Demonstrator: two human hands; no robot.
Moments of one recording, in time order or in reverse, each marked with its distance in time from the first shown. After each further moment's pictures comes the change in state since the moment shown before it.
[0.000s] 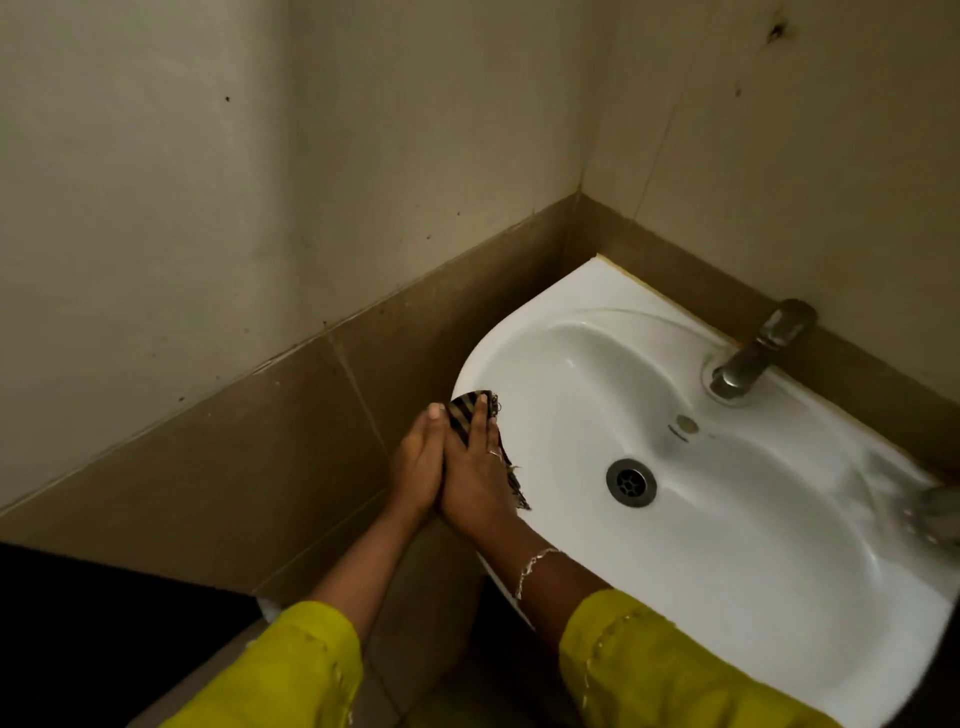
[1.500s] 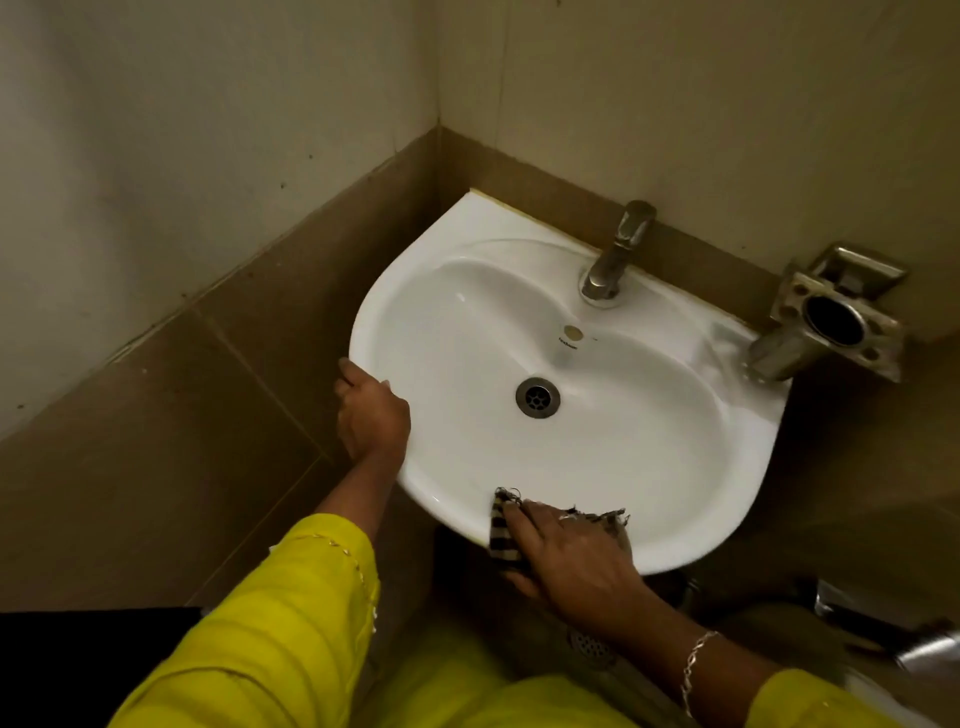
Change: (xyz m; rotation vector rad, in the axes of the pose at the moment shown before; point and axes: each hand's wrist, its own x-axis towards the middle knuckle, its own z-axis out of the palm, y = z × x) left_hand -0.014 0.015 0.050 0.753 0.130 -0.138; right_hand -0.187 0.102 -0.037 -0.632 0.167 -0.190
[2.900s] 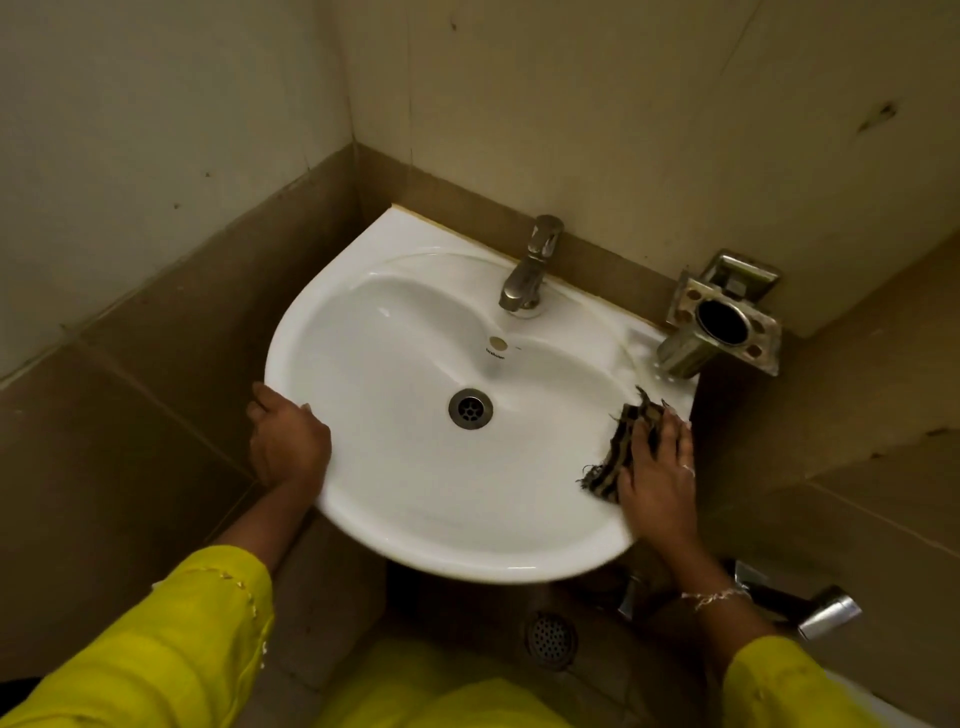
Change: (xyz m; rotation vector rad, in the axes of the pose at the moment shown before) left_hand 0.005 -0.004 0.007 0.054 0.039 0.063; right_hand -0.038 0.139 0.004 0.188 -0.084 0.929
